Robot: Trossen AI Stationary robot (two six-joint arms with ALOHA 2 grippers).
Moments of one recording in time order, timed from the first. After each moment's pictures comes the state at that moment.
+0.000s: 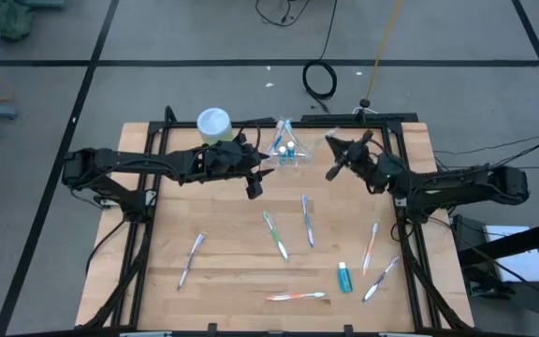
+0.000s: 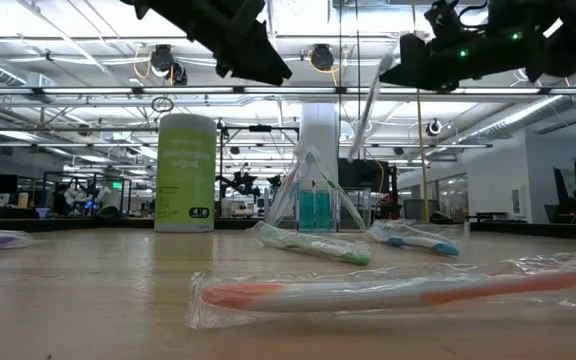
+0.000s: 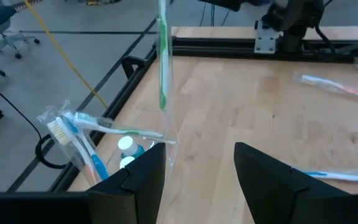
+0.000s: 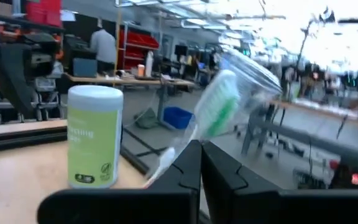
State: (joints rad) left arm 0.13 1.44 1.07 -0.06 -0.21 0.07; right arm -0.23 1.04 0.38 0.81 0.52 -0.22
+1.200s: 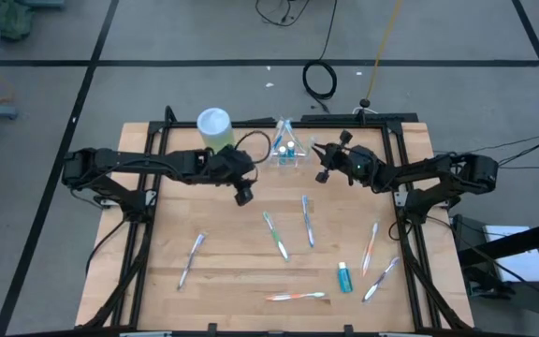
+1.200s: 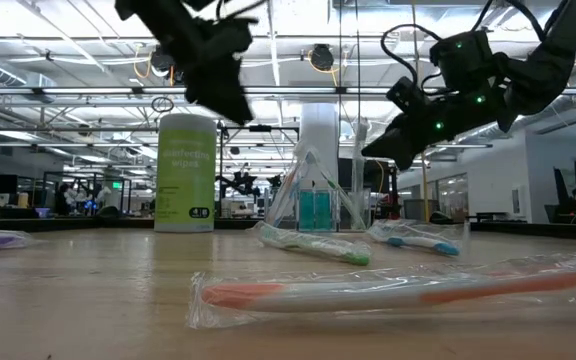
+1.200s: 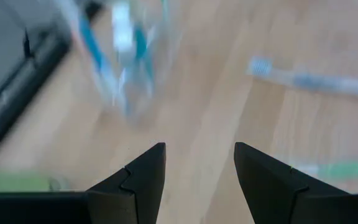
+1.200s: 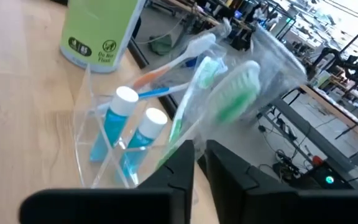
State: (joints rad) left arm 0.13 1.44 1.07 -0.47 -0.21 -0.17; right arm -0.40 1.39 0.38 0.84 0.28 -0.46
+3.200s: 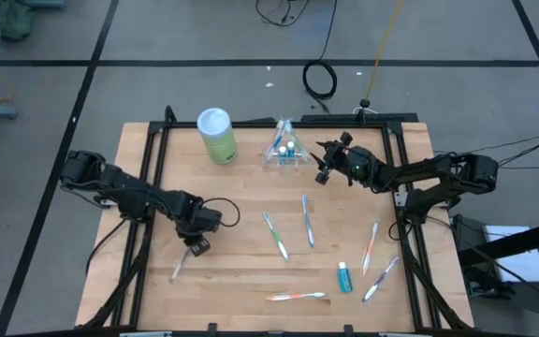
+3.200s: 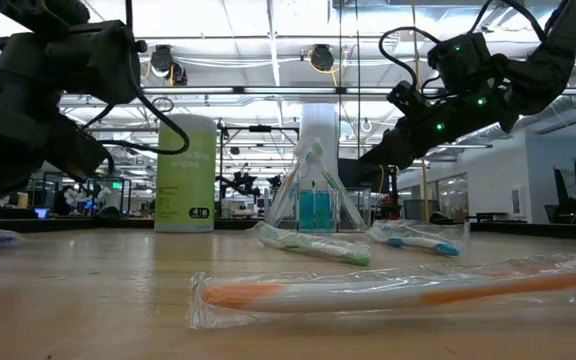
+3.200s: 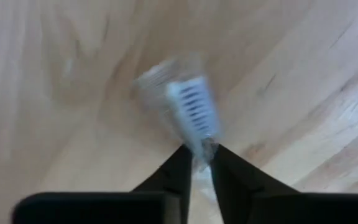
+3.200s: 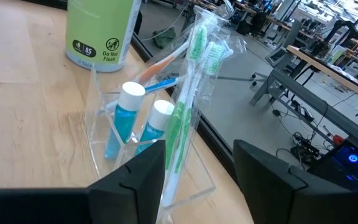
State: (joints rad) left arm -0.20 1.44 0.64 -0.73 0.29 -0.85; right arm -0.40 1.39 0.38 0.80 0.29 -0.34
